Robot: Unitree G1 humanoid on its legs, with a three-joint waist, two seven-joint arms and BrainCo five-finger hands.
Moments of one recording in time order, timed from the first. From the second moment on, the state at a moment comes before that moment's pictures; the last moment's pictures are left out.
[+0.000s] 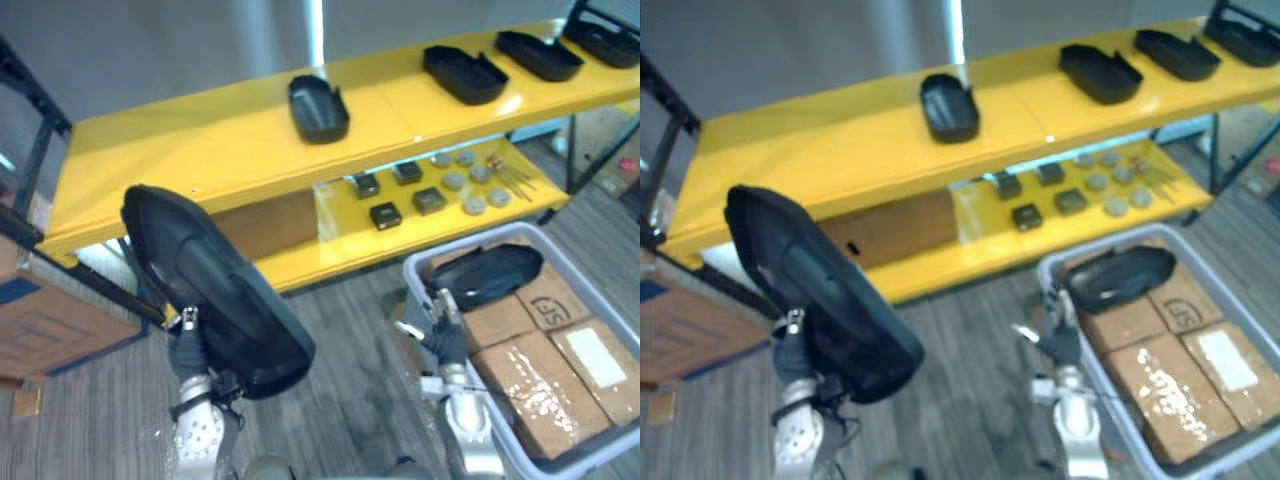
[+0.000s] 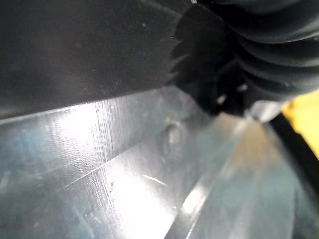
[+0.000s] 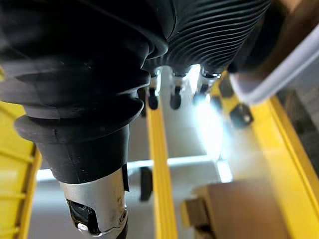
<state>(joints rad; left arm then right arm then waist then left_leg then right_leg) 0.33 -0.01 -0.08 -0.21 -0.17 -0.26 0.39 0.17 -0.06 0.05 0.13 0.09 -0.38 -0.11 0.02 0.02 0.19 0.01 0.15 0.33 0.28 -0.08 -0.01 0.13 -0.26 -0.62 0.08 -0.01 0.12</state>
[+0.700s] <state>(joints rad) 0.32 0.06 -0.09 -0.24 -0.15 -0.26 0.31 0.20 -0.05 0.10 0.13 0.09 -0.39 -0.08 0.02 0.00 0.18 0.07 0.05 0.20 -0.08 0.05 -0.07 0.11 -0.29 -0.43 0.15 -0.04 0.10</state>
